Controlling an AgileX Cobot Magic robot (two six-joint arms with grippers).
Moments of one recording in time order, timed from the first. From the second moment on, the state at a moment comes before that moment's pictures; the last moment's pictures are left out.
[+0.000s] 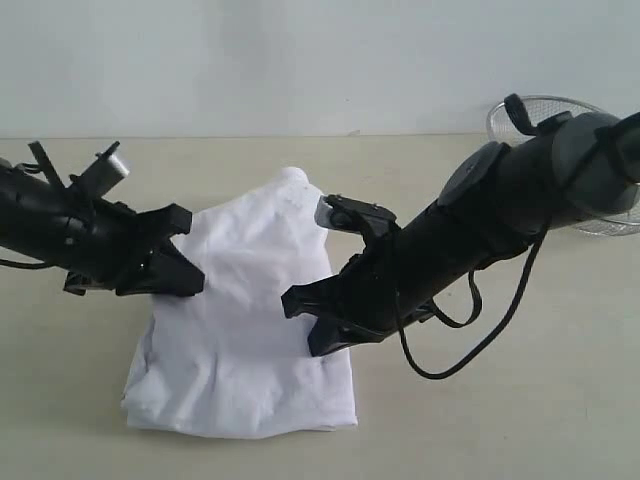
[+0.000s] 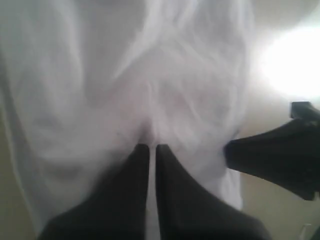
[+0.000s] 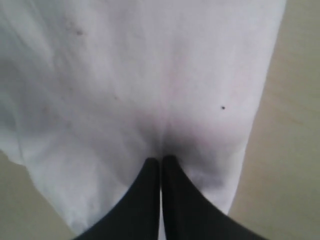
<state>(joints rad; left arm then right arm) -0.11 1.80 -0.89 -1.14 0.72 0.81 0.39 1.95 -1.04 1.04 0.60 -0.70</state>
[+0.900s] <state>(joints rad) -0.11 1.75 -1.03 -0.98 0.80 0.73 0.39 1.92 -1.04 1.19 0.74 -0.83</state>
